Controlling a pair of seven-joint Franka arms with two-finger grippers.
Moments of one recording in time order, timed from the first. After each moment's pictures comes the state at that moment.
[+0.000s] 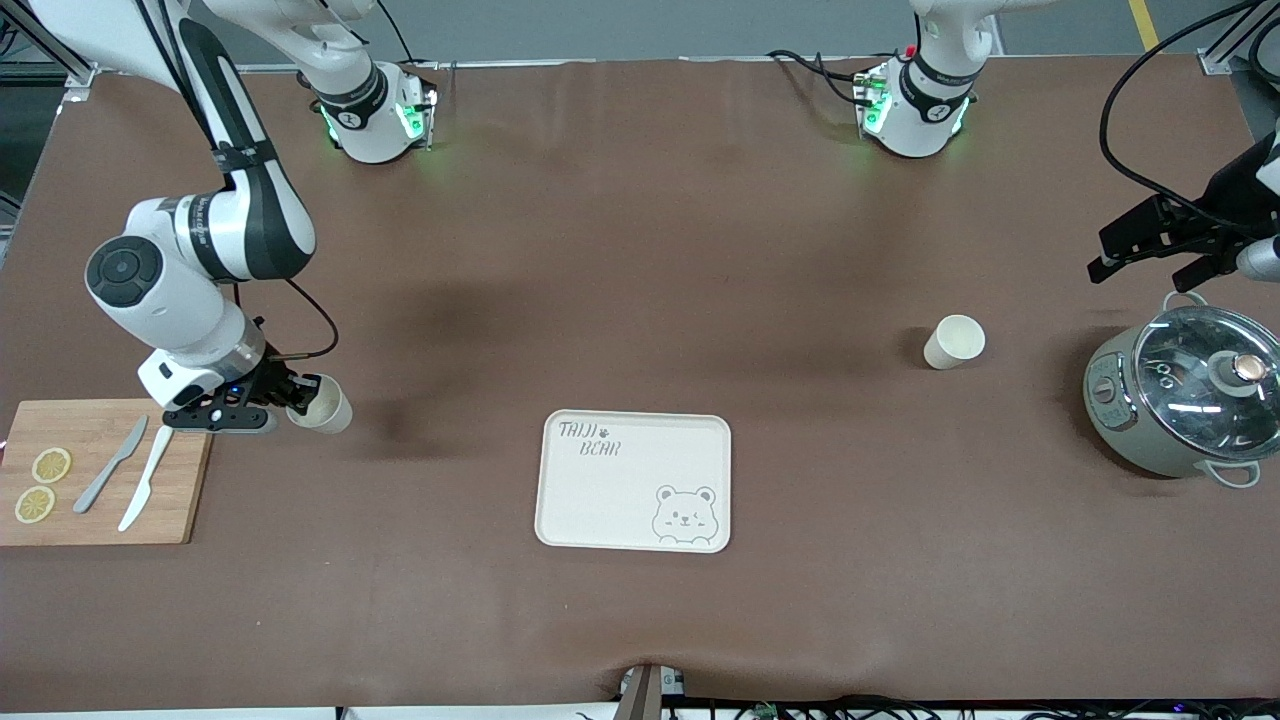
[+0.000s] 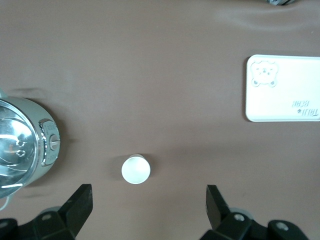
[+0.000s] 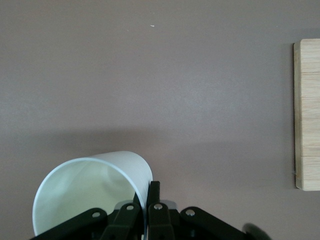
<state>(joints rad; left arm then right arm) 0.12 -0.02 -0.13 -1.59 -0.15 1.66 0.03 0.01 0.23 0.05 -2.08 -0.09 2.42 0.13</state>
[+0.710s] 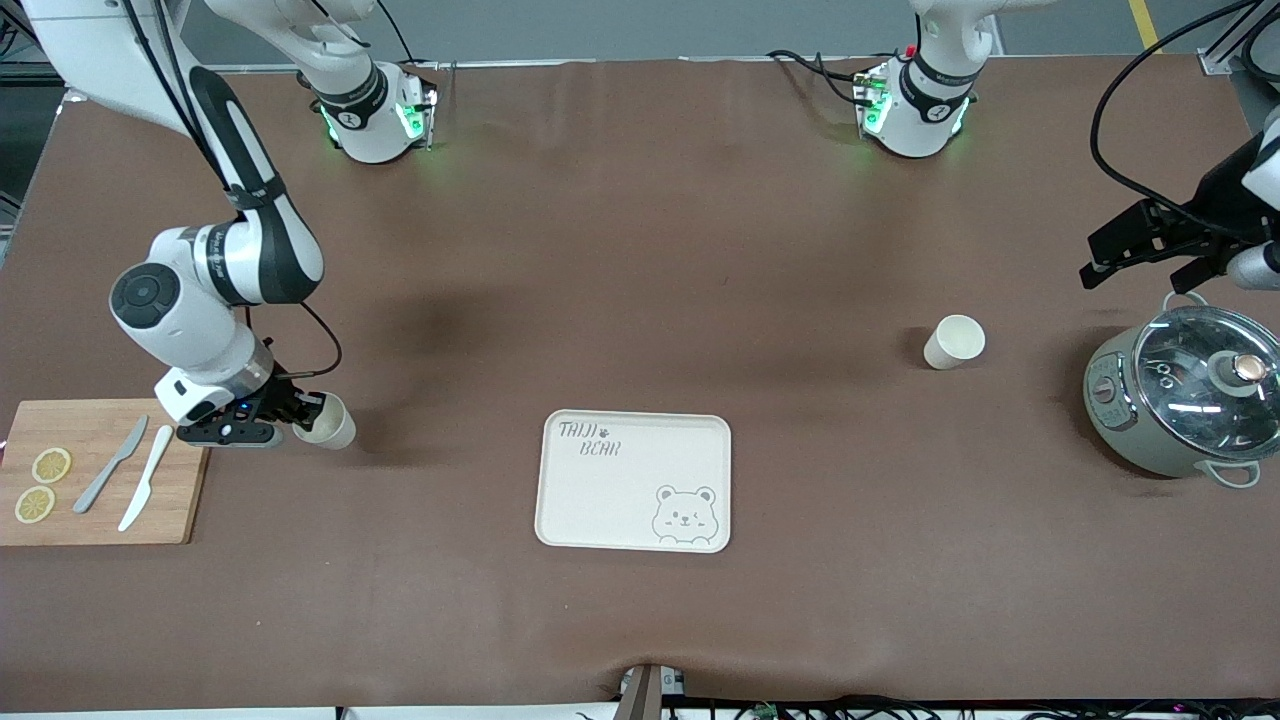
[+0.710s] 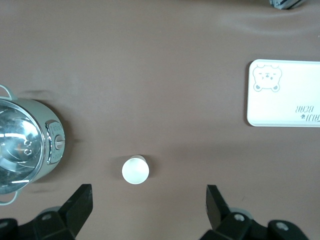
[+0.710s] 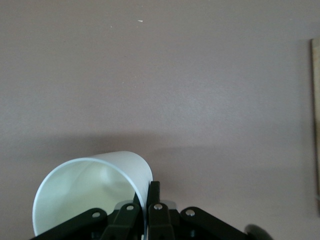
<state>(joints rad) 0.07 0.03 -0.16 -1.48 -0.07 1.61 -0.04 -0.03 0.36 0.05 -2.10 -0.09 2.61 0.11</state>
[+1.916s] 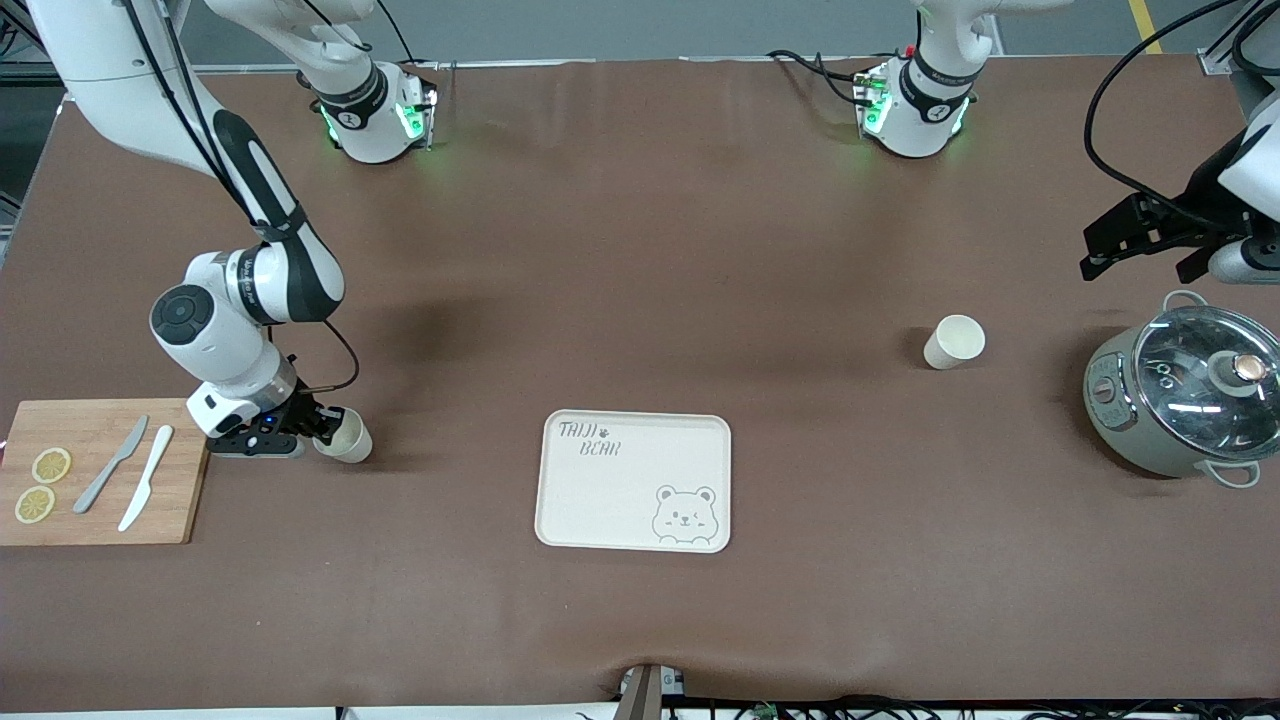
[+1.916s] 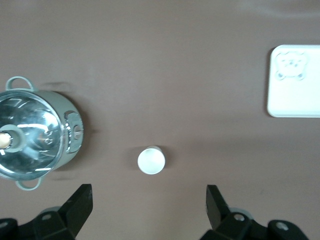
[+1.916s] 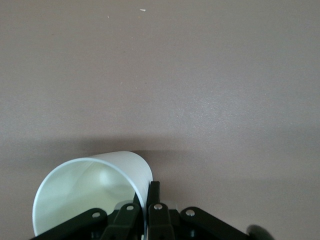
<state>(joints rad) -0.05 0.03 -0.05 -1.48 0.02 1.56 -0.05 -0.03 0.45 0.05 -2.10 -0.09 2.73 0.11</state>
